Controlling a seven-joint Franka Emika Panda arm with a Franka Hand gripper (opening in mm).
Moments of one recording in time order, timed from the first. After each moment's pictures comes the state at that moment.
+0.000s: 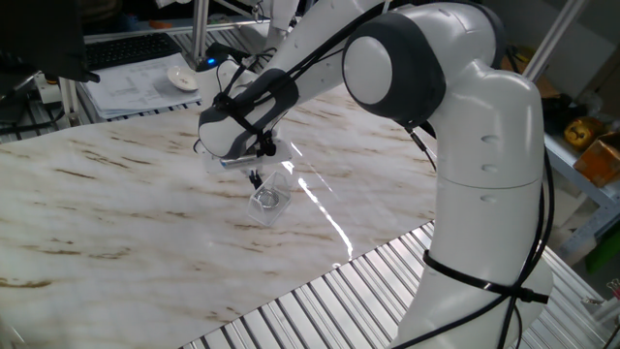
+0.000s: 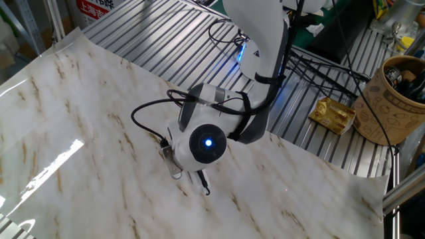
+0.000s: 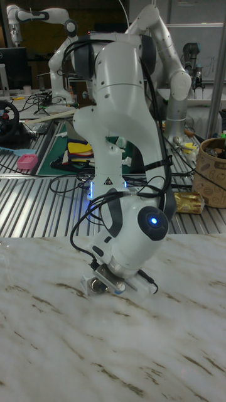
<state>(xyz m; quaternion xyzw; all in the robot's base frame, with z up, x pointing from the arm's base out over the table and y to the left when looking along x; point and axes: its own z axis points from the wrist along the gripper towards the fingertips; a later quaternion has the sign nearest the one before) 0.528 0.002 0.068 -0.26 -0.94 0.20 0.09</state>
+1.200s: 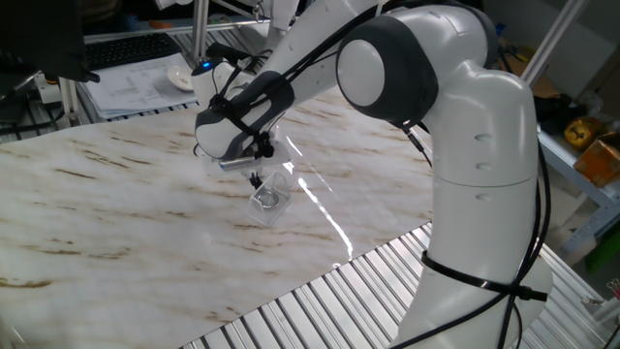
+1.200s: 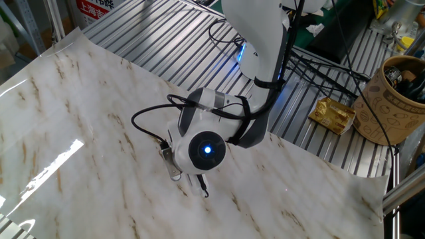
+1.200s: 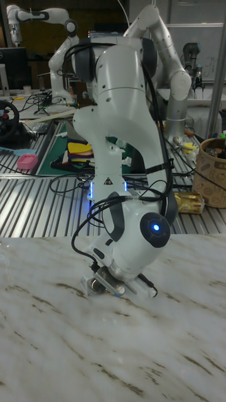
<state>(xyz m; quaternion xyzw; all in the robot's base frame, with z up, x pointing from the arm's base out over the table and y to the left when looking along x) 0.526 0.002 0.062 -0.27 -0.93 0.22 0.10</state>
